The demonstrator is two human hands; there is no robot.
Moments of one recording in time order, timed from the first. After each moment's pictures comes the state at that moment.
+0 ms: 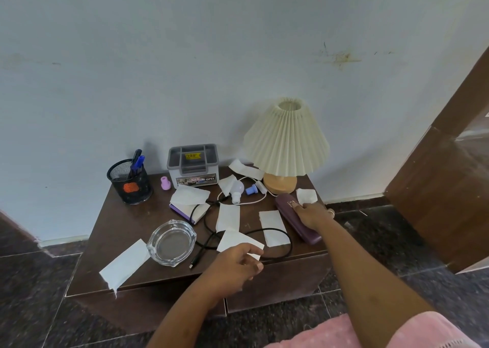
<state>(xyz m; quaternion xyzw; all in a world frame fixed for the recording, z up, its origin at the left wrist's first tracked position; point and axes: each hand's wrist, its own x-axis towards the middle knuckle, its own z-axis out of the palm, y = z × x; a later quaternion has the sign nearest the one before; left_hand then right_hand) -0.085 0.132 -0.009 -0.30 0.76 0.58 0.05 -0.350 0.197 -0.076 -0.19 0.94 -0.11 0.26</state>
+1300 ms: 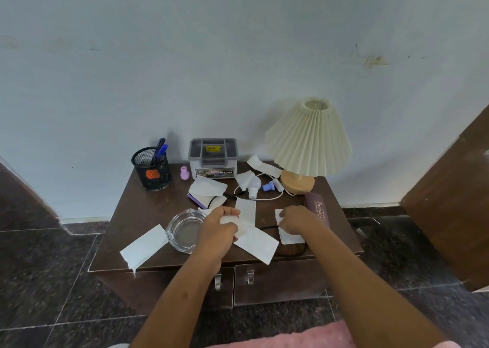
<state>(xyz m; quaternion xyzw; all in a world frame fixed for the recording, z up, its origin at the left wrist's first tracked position) -0.081 0.096 0.007 -0.49 0.57 0.63 -0.19 -0.275 0.150 -0.041 -0.32 0.90 0.05 0.28</state>
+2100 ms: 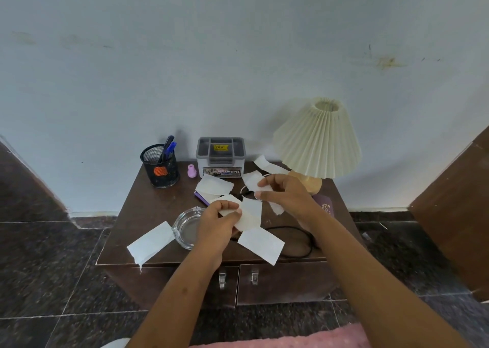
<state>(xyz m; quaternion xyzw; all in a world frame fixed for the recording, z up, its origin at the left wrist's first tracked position) -0.077 0.084 0.004 -0.48 0.50 0.67 -0.25 -0.233 0.145 0.027 -0.38 0.73 -0.48 0.32</state>
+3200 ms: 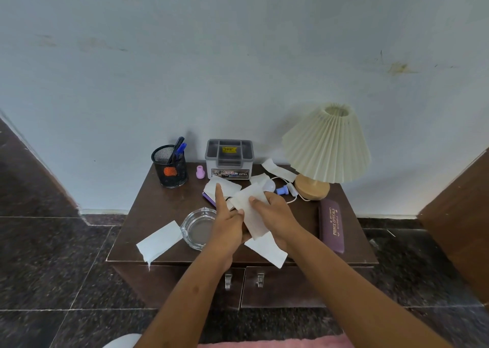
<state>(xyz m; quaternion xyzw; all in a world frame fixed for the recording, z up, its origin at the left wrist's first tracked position) -0.074 0.096 0.025 -0.42 0.48 0.73 -0.24 -0.180 0.129 0.013 -0.24 0.72 -0.52 0.39</state>
